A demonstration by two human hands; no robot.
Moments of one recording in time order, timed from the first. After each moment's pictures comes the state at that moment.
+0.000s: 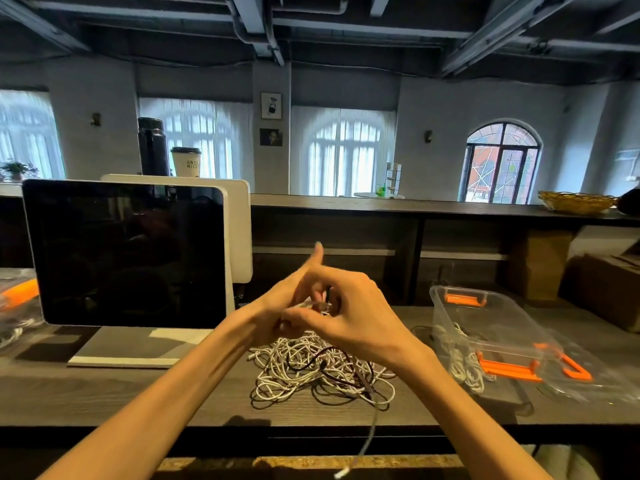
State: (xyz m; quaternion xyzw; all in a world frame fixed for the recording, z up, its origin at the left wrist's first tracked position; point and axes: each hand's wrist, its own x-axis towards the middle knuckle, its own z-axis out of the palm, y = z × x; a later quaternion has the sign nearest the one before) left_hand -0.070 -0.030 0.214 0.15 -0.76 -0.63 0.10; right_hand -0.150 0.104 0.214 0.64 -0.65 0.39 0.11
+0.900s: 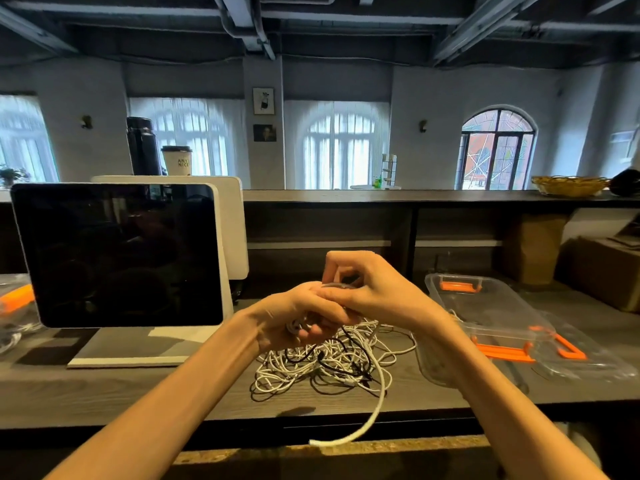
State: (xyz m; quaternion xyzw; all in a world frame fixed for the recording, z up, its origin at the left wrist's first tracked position) left_hand -0.068 -0.008 0.214 -0.02 -0.64 -0.77 -0.05; right_hand -0.185 0.124 0.232 0.65 -0.65 0.39 0.00
